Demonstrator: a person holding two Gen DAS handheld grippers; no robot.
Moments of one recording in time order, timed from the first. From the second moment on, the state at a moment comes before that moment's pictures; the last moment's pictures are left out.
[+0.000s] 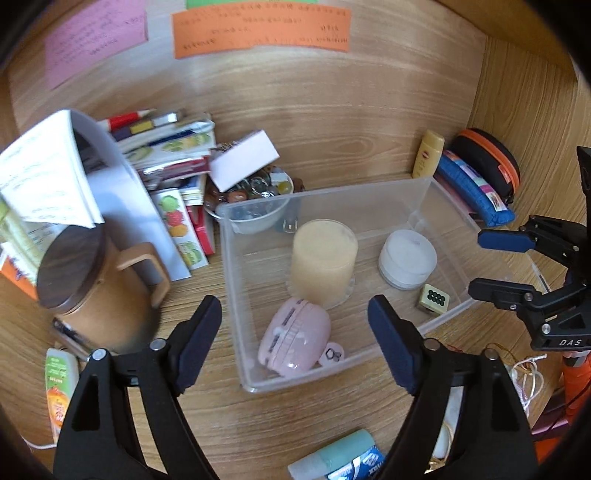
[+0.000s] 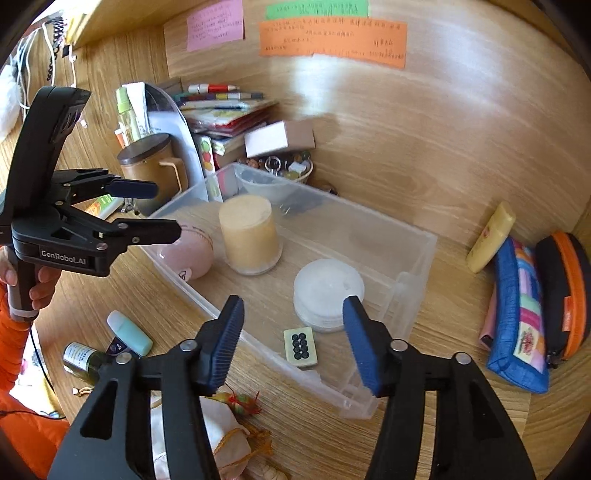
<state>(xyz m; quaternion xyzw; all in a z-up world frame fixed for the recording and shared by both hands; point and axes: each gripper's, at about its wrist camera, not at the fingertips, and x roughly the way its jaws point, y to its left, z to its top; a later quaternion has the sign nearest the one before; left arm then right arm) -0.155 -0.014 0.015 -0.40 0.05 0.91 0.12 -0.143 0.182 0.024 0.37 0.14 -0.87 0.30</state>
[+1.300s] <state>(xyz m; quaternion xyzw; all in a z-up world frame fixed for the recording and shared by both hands) -0.012 -0.039 -0.027 -0.42 -0.01 0.90 0.09 -0.054 0.265 -0.003 0.38 0.09 -0.90 0.21</state>
